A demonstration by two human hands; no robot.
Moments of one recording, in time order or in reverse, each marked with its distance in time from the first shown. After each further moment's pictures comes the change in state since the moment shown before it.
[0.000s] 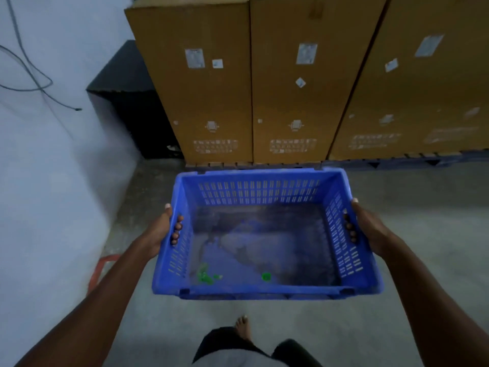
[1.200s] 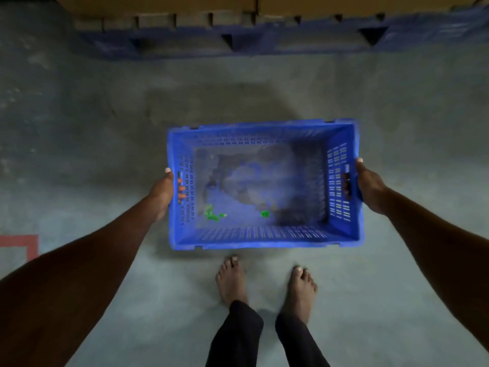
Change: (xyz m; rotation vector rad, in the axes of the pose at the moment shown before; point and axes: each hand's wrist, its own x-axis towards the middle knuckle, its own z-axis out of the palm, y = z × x) left_hand 0.786 -0.299 0.166 0.162 0.120 -0.440; right_hand 0.815 0.348 0.180 -0.146 0.070 0.411
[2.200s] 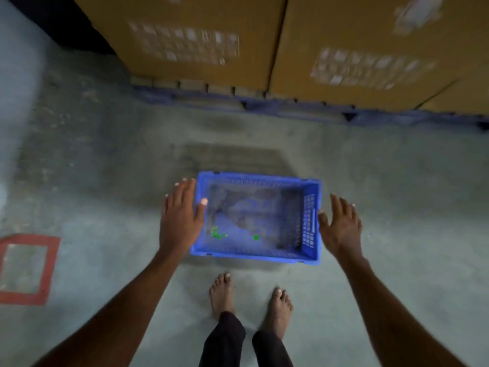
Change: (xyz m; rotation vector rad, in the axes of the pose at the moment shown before) left_hand -0.213 0.064 -0.032 0.753 0.465 0.849; right_hand -0.218 -0.087 0.006 -0.839 0.318 -0.628
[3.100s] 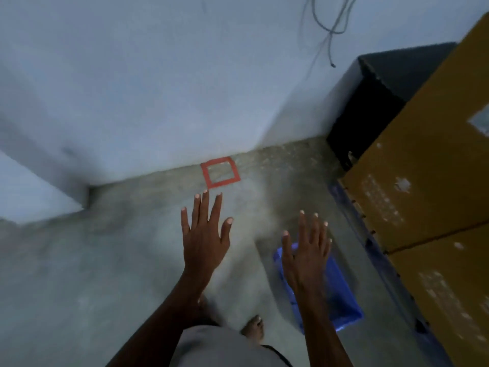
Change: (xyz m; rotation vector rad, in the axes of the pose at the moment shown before) left_hand -0.558 0.128 -0.408 0.136 0.646 -0.921; right_hand -0.497 -0.244 -0.311 -0.026 -0.208 -1.232
